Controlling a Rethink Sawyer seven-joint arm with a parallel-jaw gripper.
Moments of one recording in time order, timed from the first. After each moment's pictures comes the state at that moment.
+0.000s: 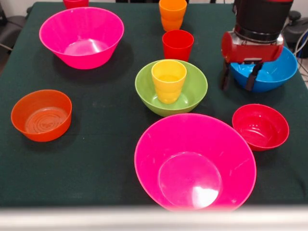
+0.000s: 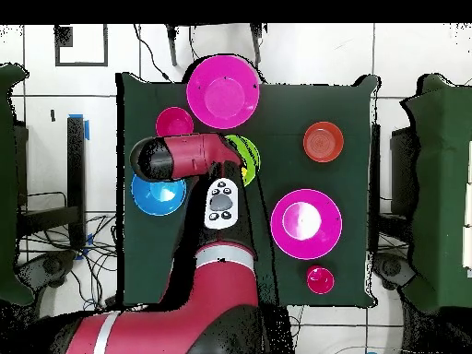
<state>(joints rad) 0.02 -0.42 -0.02 1.31 -0.10 0.51 1.73</state>
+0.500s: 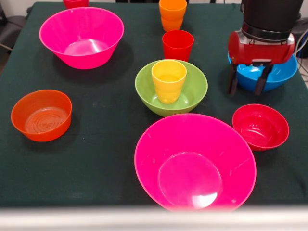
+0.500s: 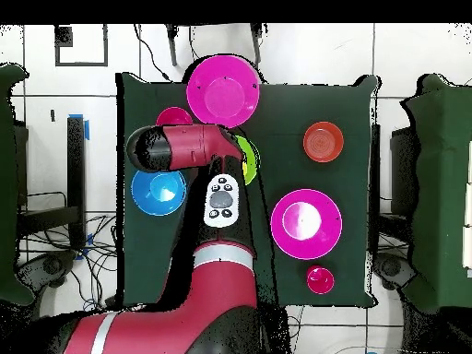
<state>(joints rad) 0.03 -0.41 -0.03 1.25 -0.05 0.51 1.73</state>
